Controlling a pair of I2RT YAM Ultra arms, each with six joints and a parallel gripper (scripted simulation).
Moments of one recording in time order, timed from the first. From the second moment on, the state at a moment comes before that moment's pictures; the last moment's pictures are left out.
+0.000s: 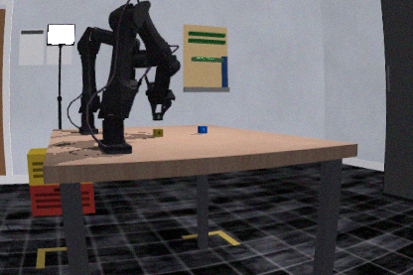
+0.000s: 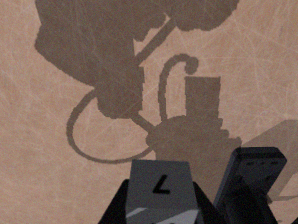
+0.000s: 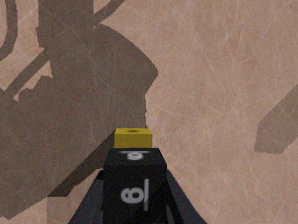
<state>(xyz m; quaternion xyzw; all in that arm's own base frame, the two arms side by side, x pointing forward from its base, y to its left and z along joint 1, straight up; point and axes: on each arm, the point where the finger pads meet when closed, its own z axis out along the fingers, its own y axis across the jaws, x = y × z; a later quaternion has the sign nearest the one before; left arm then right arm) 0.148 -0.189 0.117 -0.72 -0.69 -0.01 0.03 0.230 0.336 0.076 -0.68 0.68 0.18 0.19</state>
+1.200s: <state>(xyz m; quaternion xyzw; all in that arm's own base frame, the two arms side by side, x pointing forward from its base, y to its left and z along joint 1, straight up) 0.148 -0.189 0.117 -0.72 -0.69 -0.01 0.03 0.160 0.231 0.045 -0.68 0.69 0.17 0.17</state>
